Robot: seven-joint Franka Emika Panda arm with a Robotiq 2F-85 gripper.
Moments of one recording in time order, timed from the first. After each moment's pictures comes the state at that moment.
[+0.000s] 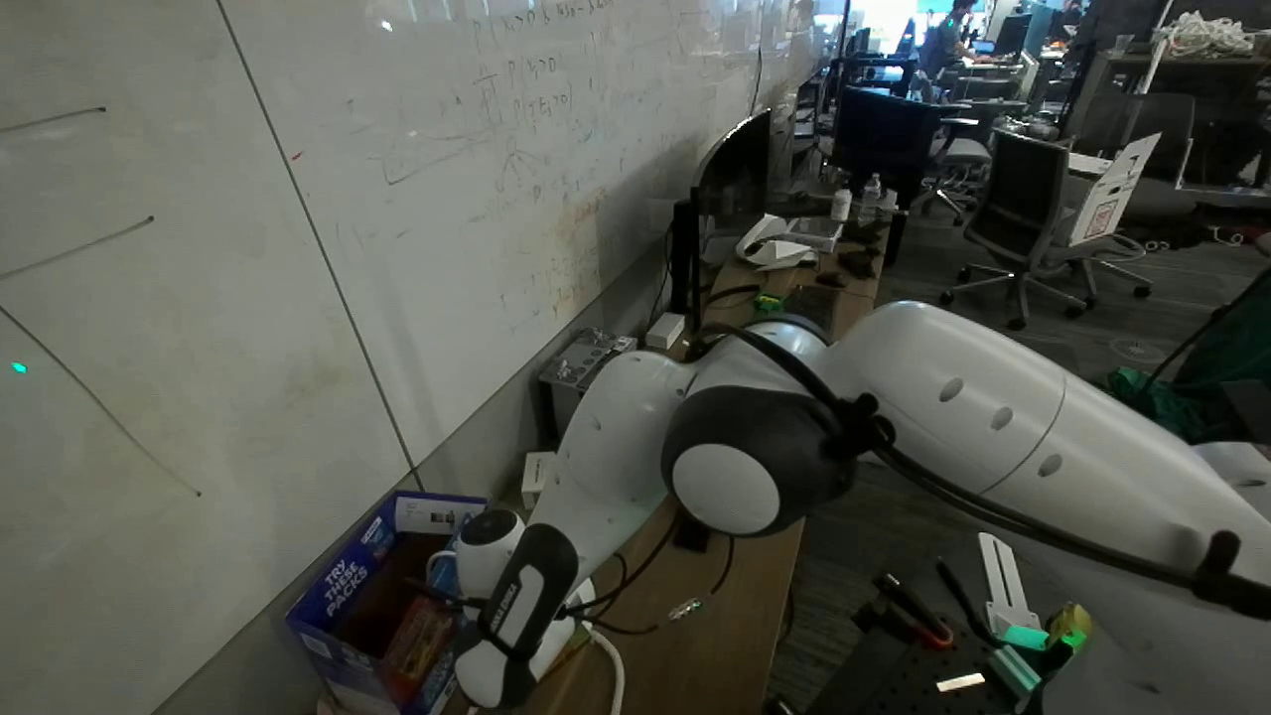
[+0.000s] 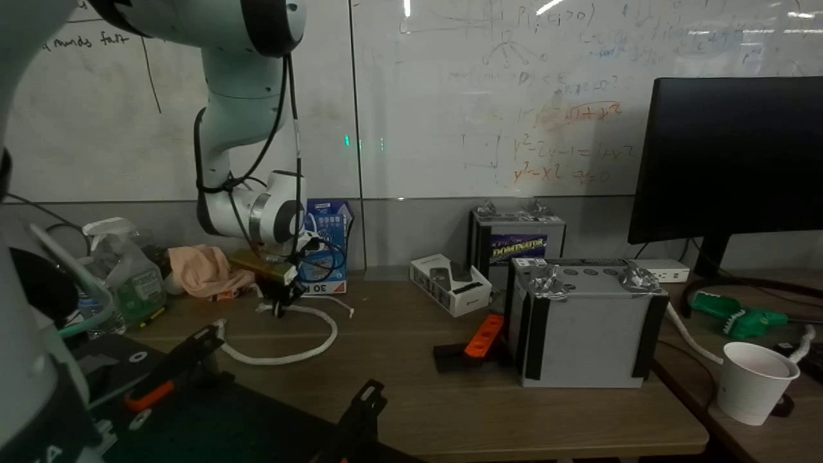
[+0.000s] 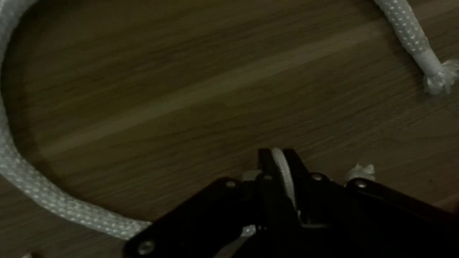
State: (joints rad) arm 0.40 1.15 0.16 -1.63 0.06 2.77 0.25
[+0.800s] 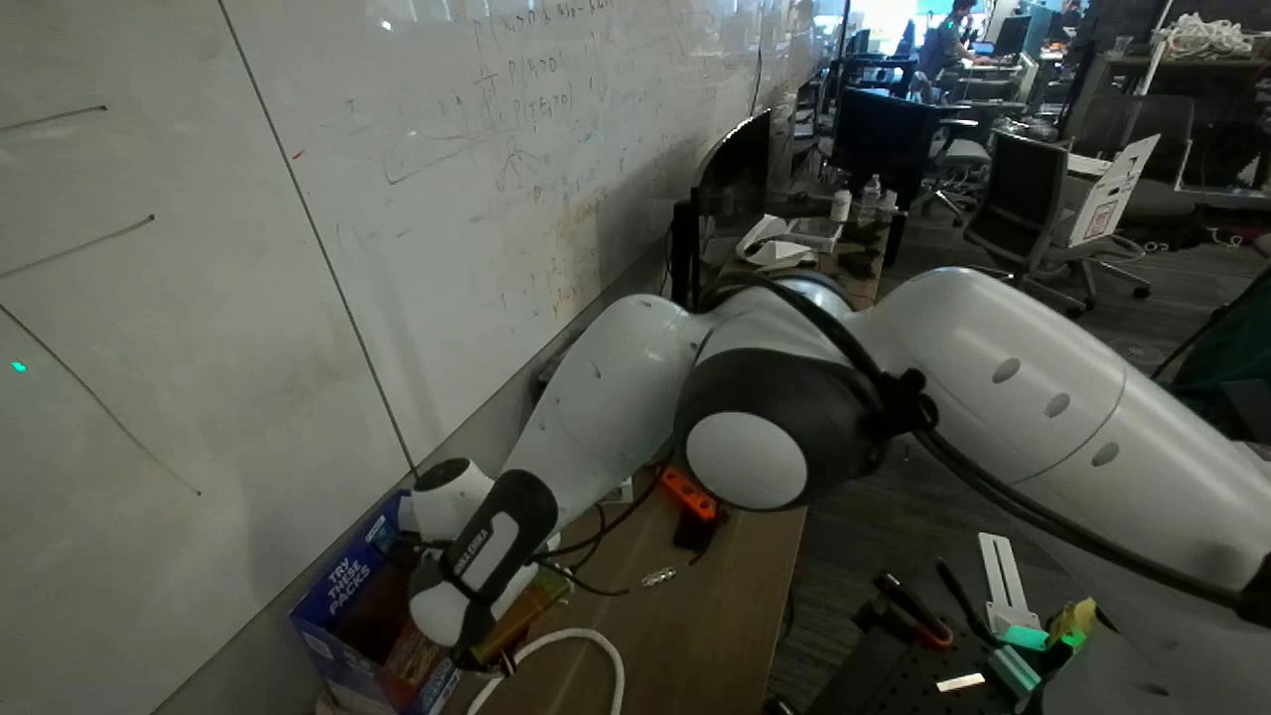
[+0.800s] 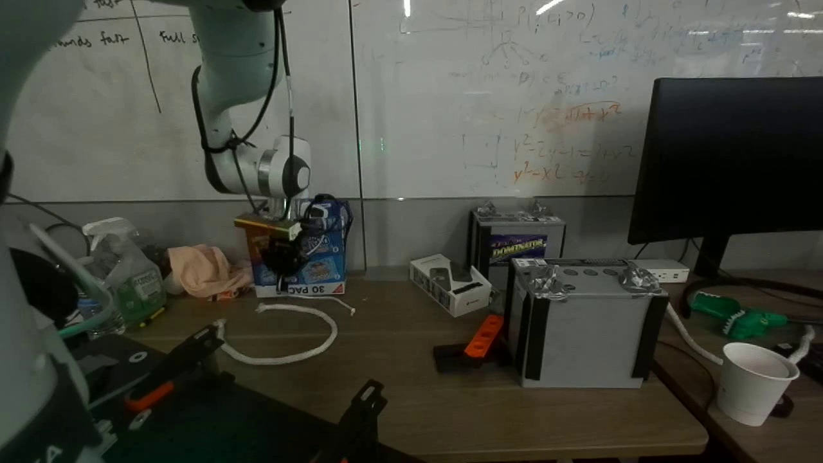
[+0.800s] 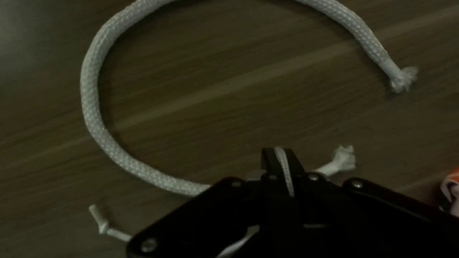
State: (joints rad) arm 0.44 1.02 0.11 -1.58 0.05 2.45 0.30
